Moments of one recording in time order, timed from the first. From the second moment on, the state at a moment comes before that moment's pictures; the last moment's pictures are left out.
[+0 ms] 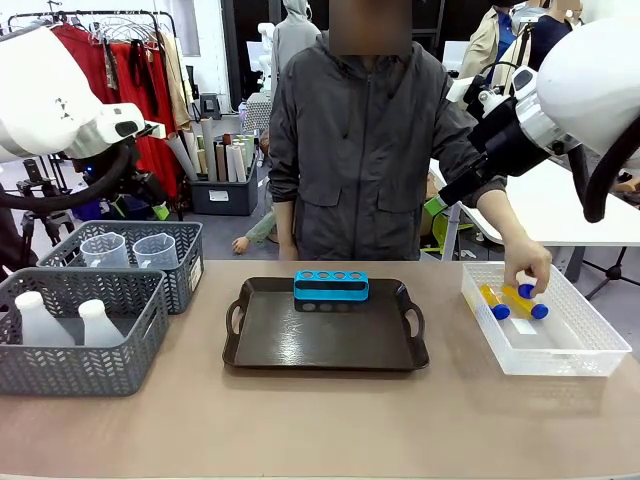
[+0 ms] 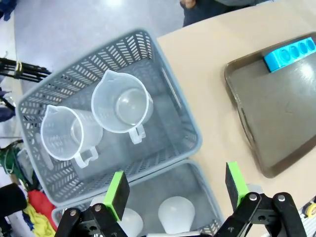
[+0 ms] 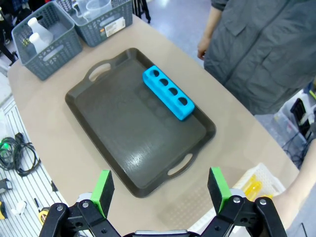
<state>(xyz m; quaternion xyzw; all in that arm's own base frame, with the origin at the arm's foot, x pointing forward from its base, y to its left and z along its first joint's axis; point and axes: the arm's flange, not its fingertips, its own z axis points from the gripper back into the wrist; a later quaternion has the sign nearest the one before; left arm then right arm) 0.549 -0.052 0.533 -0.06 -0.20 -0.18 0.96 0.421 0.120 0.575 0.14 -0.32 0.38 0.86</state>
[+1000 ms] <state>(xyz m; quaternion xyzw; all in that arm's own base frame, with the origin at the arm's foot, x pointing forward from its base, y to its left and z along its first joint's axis) 0.655 -0.028 0.439 -0.04 -0.05 -0.09 0.99 0.421 0.120 0.575 0.14 -0.32 0.38 0.86</state>
